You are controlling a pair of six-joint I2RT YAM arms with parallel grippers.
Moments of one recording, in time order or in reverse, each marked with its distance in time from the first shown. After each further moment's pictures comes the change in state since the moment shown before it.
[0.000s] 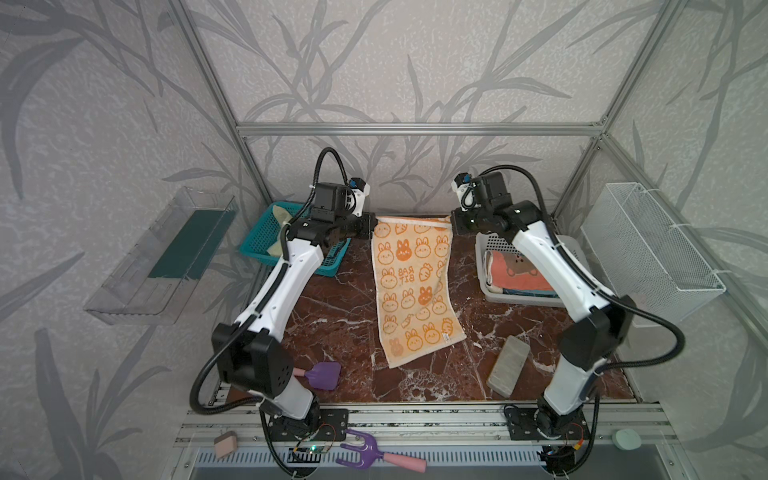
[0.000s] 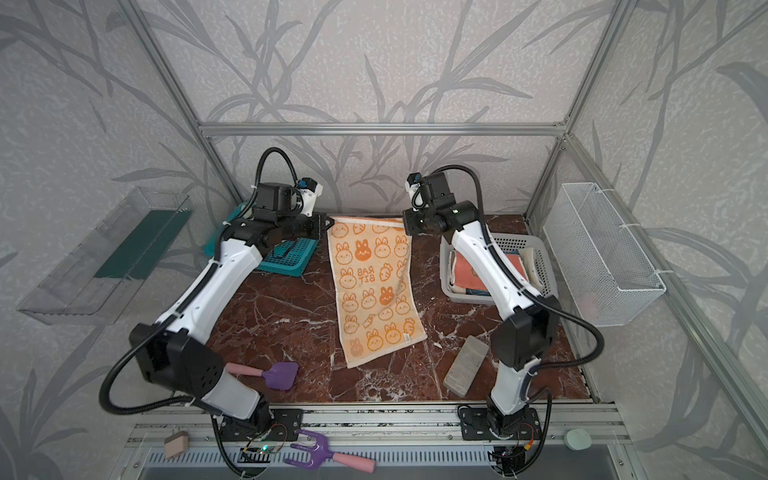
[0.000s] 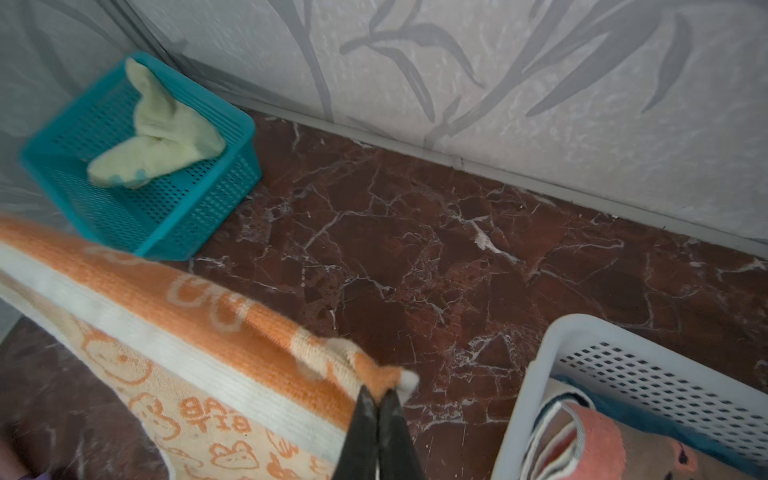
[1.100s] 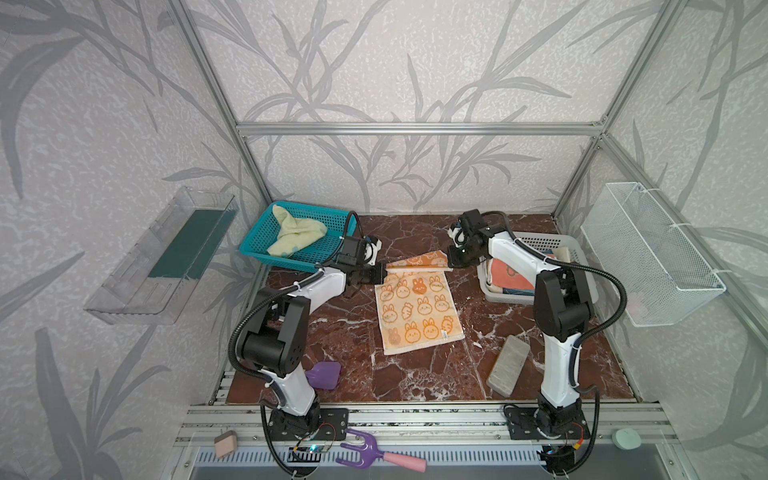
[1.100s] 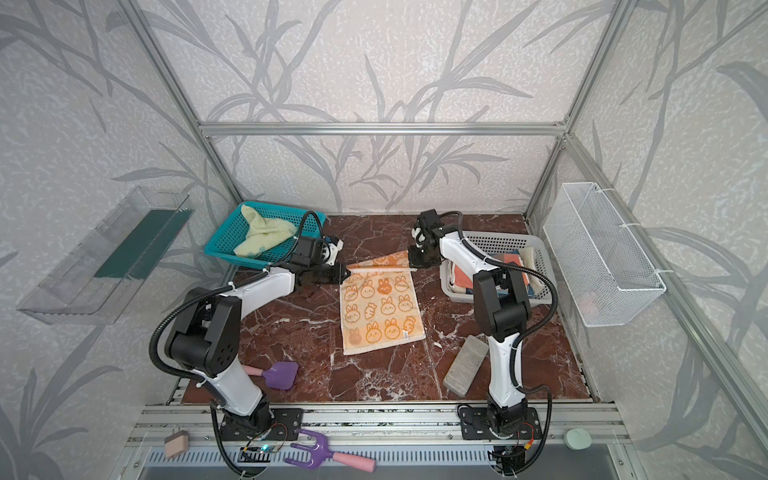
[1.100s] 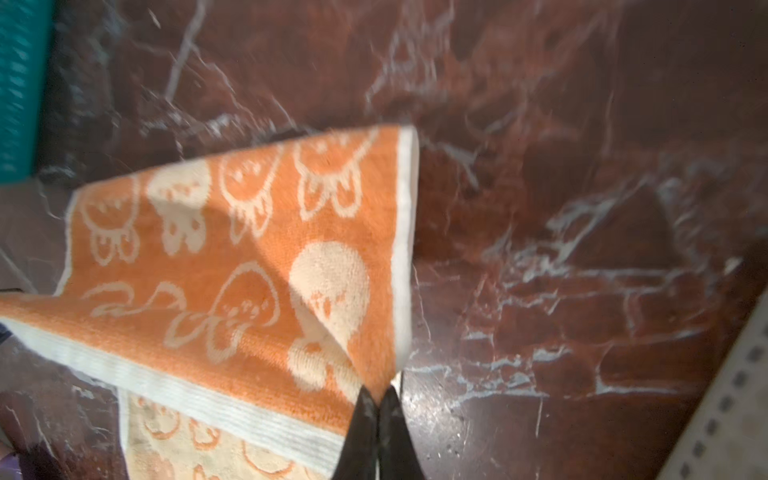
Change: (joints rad) left arm -0.090 0.061 -0.588 0.400 0.005 -0.138; right arm -0.078 0.138 -0.386 0.091 -0.200 0.146
